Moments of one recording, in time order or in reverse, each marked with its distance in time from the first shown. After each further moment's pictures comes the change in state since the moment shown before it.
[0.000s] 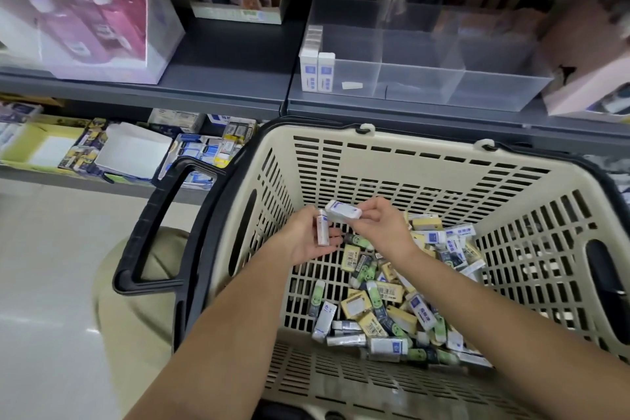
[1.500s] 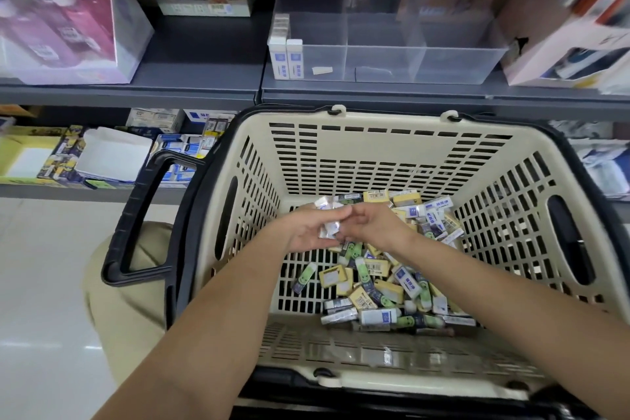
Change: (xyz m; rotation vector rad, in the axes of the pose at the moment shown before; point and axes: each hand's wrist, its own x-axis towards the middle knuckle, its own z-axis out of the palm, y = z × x) left_hand -0.008 -0.010 0.015 0.315 -0.292 0.001; right_hand -0.042 -0.010 -0.022 -0.125 -0.272 0.092
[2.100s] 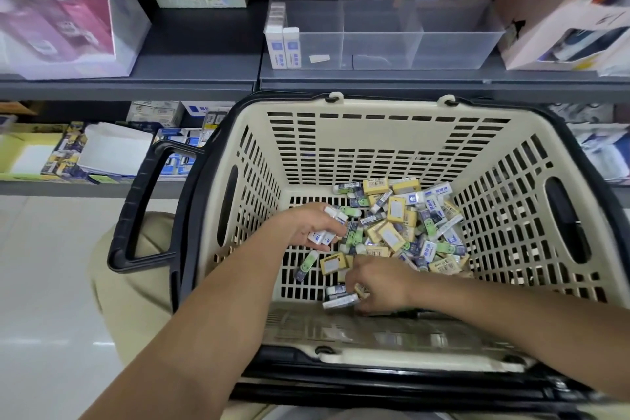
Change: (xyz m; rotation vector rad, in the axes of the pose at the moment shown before) left_hand 0.005 -0.010 0.005 0.426 0.176 -0.109; right_hand -0.035 0.064 0.020 -1.152 -0.402 -0.241
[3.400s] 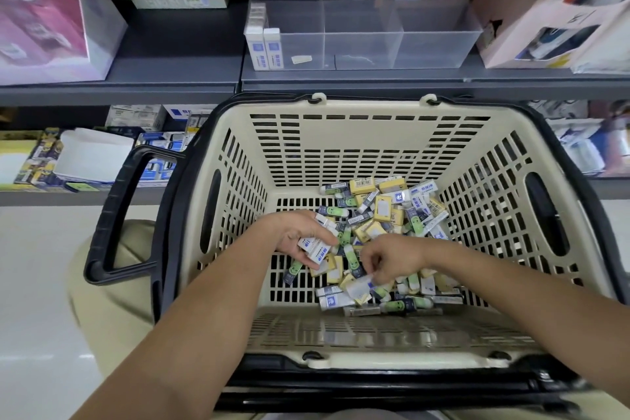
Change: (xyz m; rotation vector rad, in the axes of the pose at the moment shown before) left_hand -0.015 0.005 0.003 0.016 -0.125 -0.154; right_hand -0.016 0.042 -0.034 0.445 -0.159 0.112
